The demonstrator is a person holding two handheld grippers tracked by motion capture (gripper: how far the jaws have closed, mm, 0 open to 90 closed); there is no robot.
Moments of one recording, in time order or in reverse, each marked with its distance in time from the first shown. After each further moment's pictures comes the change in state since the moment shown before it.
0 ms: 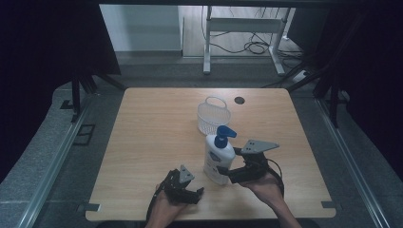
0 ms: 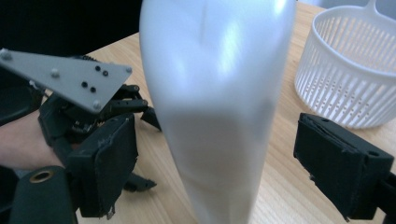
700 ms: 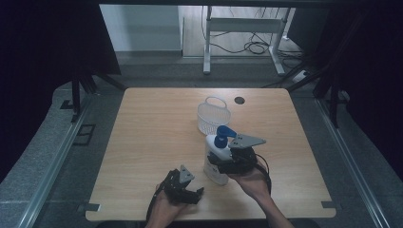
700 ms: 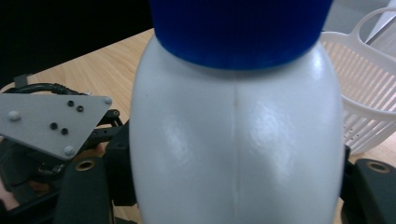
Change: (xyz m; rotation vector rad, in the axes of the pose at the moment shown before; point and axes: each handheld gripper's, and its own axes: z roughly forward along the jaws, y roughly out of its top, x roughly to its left) left arm 0.000 0.000 0.000 -0.002 0.001 -0.005; right arm 0.010 0.020 0.024 -0.013 -0.095 -0.031
